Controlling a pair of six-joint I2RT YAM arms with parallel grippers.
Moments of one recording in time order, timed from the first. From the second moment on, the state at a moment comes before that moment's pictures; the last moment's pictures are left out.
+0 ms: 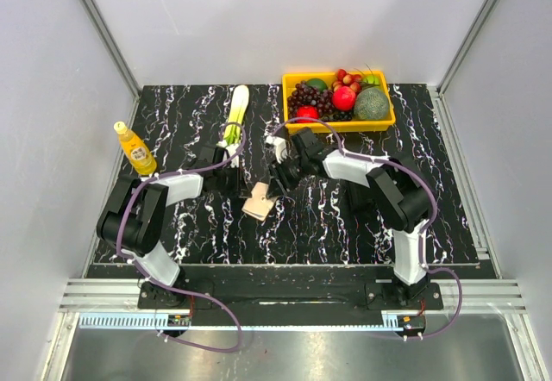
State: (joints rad) left arm -0.31 1.66 0.78 -0.07 0.43 -0.32; right arm 0.64 1.99 1.30 -0.15 -0.70 0.04
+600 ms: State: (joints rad) left arm -0.31 1.67 0.78 -0.05 0.46 -0.31; right arm 0.63 2.05 1.28 -0.18 -0.81 0.04
